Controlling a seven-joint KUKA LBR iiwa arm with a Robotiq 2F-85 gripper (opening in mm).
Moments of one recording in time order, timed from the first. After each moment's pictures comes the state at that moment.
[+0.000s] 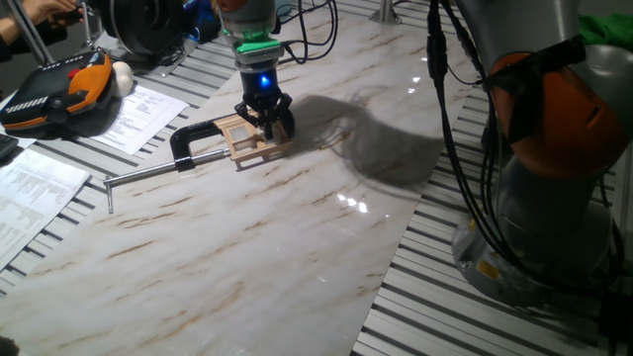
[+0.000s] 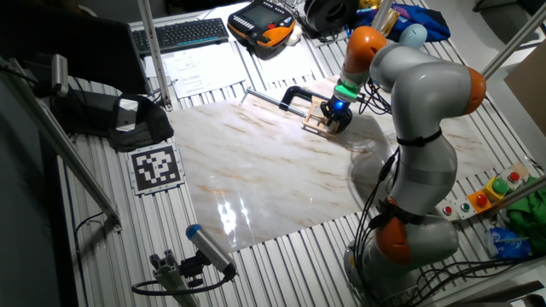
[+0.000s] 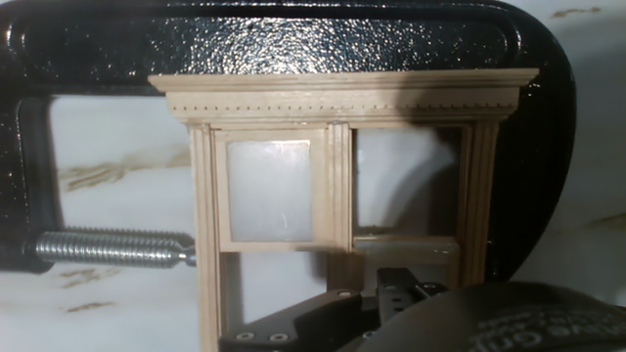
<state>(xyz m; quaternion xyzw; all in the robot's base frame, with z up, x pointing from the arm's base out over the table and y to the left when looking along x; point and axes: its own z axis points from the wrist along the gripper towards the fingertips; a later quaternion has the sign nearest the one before) 0.559 -0.063 0.046 -0.35 -0.93 -0.06 0.08</state>
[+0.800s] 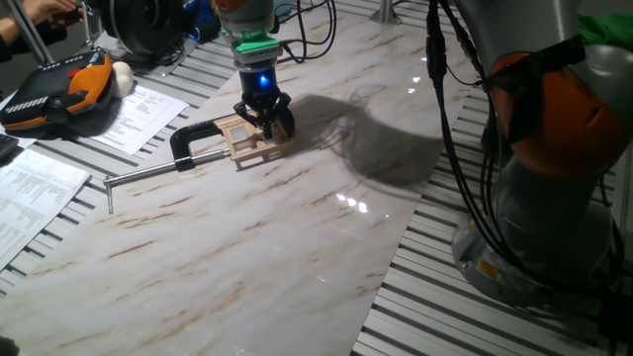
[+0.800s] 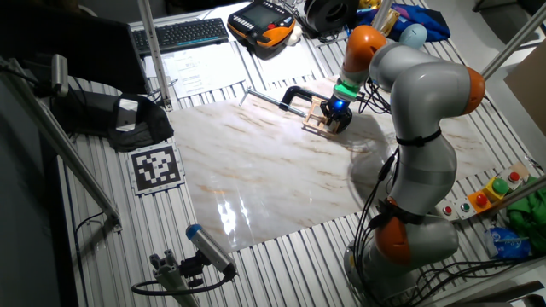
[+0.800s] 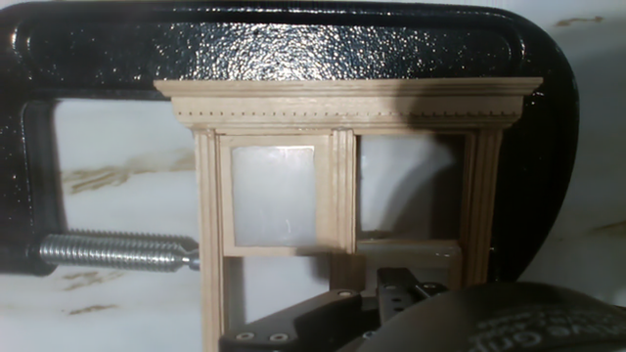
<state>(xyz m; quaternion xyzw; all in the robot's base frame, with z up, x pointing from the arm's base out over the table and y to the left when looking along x) 0.561 -0.064 0.047 -0.34 -0.93 -0.06 0.08</state>
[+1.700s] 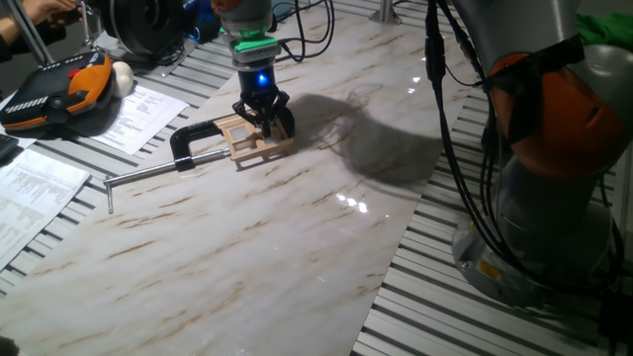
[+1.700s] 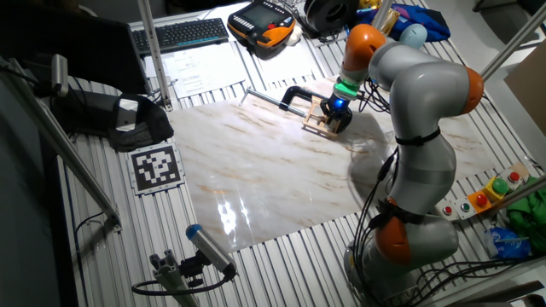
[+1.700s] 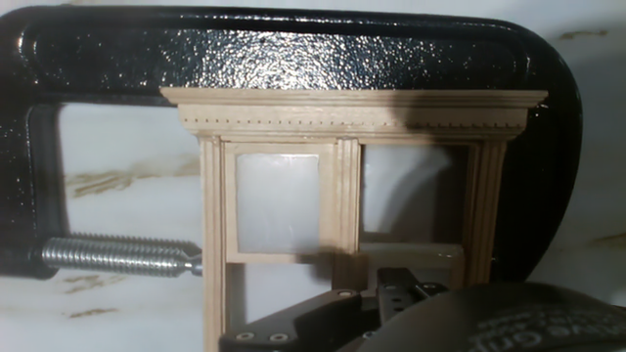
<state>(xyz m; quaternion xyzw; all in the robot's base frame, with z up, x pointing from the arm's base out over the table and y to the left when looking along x) 0.567 -0.067 0.048 -0.33 -0.94 -0.05 0.08</state>
